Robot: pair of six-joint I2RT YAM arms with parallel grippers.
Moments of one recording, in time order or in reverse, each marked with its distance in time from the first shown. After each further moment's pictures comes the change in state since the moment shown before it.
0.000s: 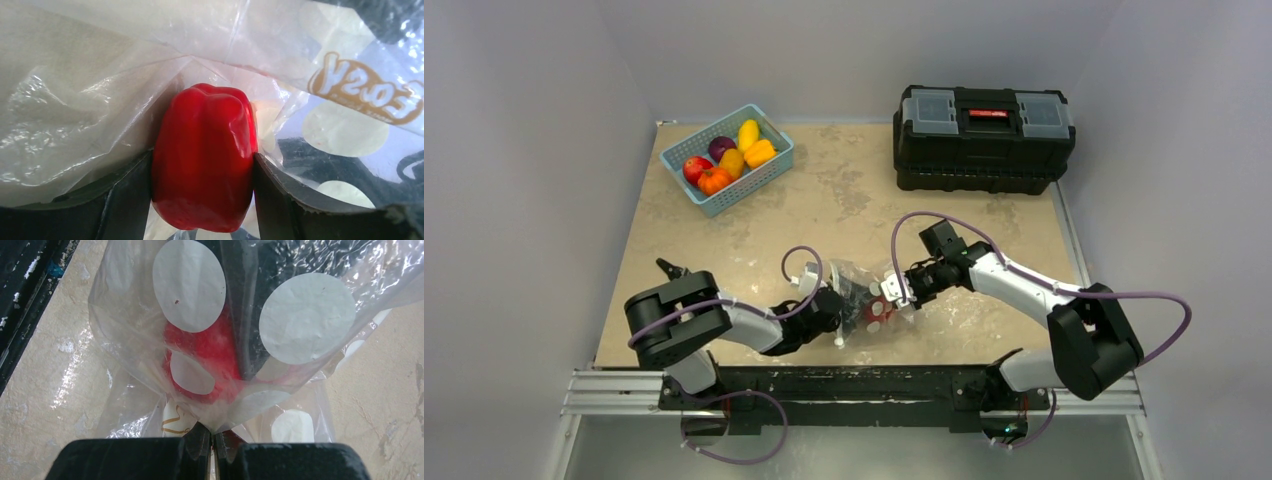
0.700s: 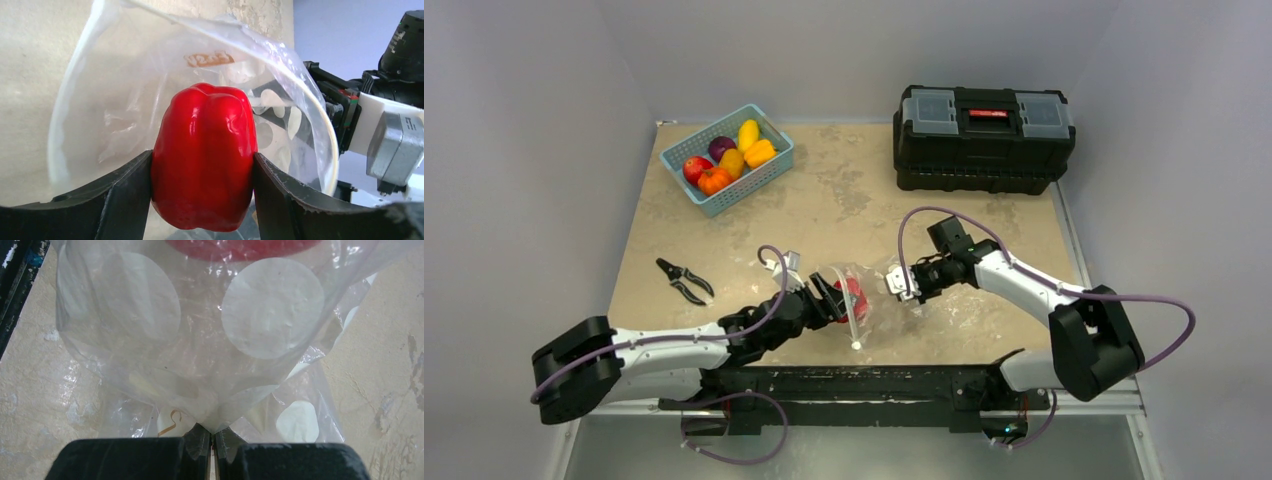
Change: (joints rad) left arm 0.006 -0.523 -0.151 -0.229 -0.025 0.506; right arm -0.060 -0.009 0.000 -0.001 0.000 0.010
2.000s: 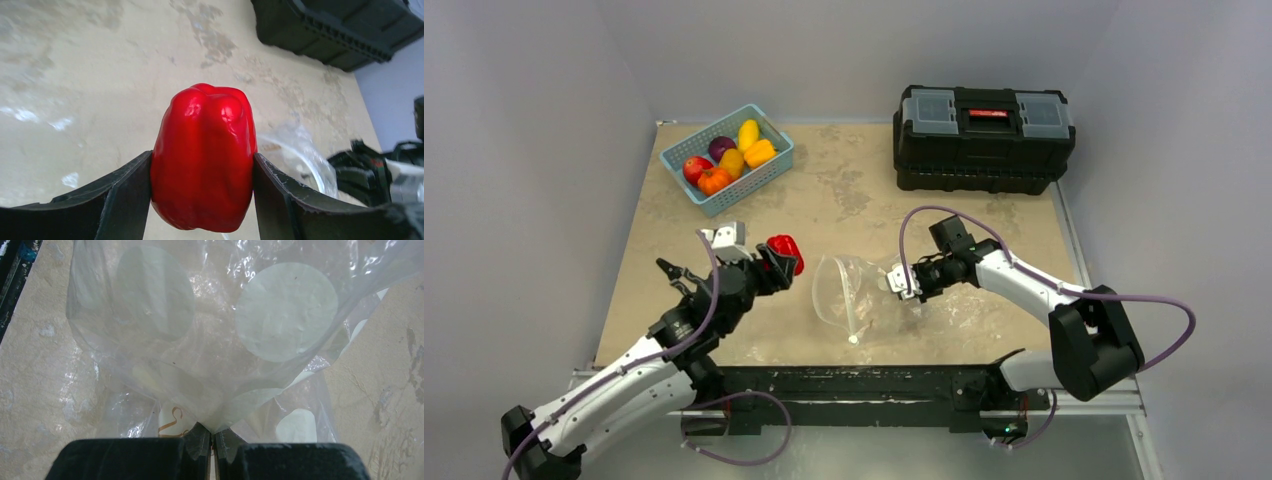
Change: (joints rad) left arm 0.254 -0.539 0.143 -0.620 -0.123 0.535; right arm -0.017 0.000 0.000 -0.002 0.005 -0.003
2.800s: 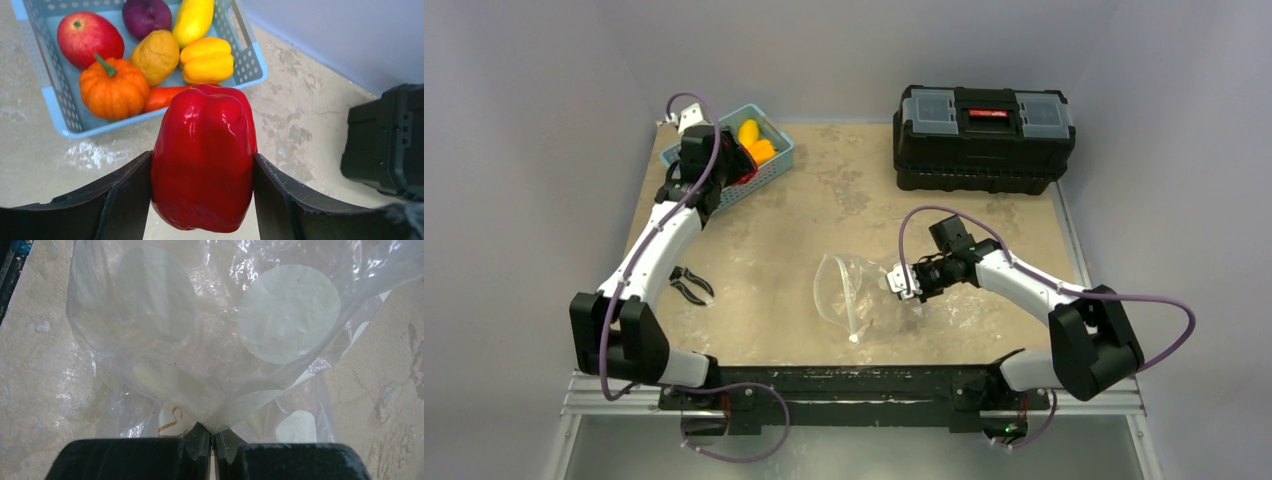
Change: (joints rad) left arm 0.683 0.810 0.732 -0.060 0.234 0.156; right arm -0.002 0.001 0.000 0.000 0.018 -0.002
